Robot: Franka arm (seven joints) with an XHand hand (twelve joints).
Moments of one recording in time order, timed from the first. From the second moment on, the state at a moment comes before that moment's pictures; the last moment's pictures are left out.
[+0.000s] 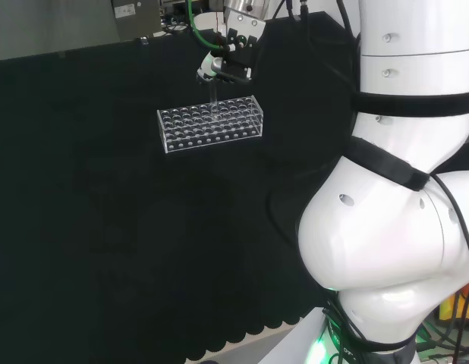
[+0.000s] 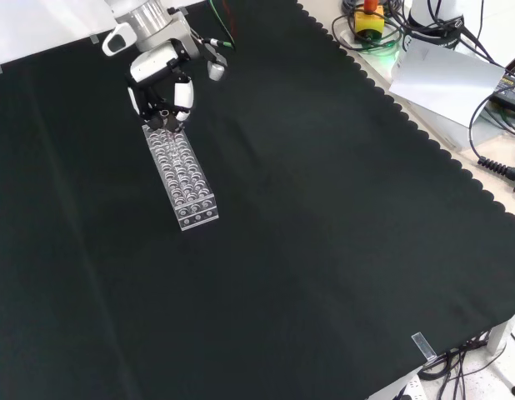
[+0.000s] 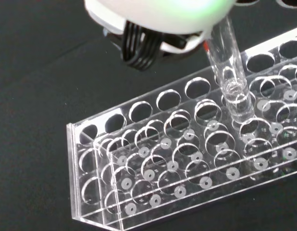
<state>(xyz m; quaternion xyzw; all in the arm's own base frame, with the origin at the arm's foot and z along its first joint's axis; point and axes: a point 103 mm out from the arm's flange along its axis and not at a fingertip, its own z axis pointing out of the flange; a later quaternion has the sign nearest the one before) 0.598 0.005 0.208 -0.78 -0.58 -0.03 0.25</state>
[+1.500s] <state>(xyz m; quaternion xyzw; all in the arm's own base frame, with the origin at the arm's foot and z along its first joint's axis) 0.597 0.005 0.168 -0.76 -0.58 -0.01 0.29</state>
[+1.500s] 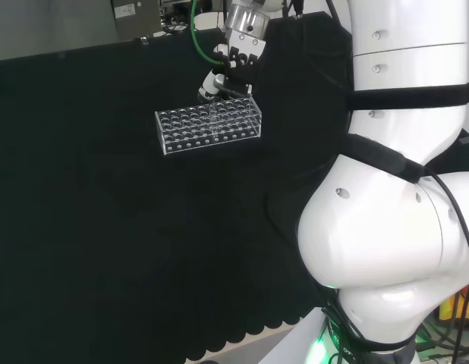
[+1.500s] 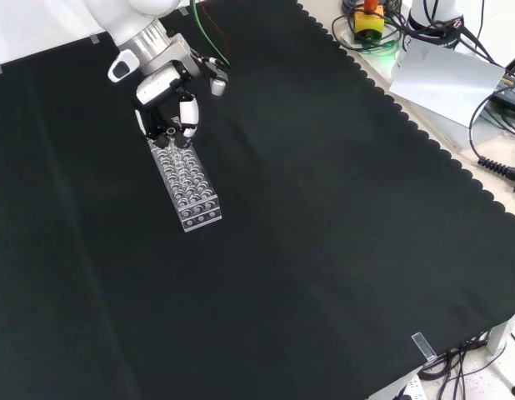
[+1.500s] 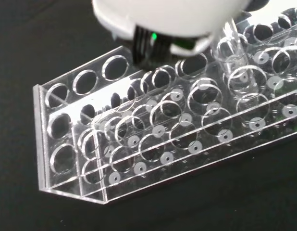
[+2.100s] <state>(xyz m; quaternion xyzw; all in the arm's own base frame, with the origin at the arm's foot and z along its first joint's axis) 0.592 0.012 0.193 -0.74 -0.61 -0.02 0.29</state>
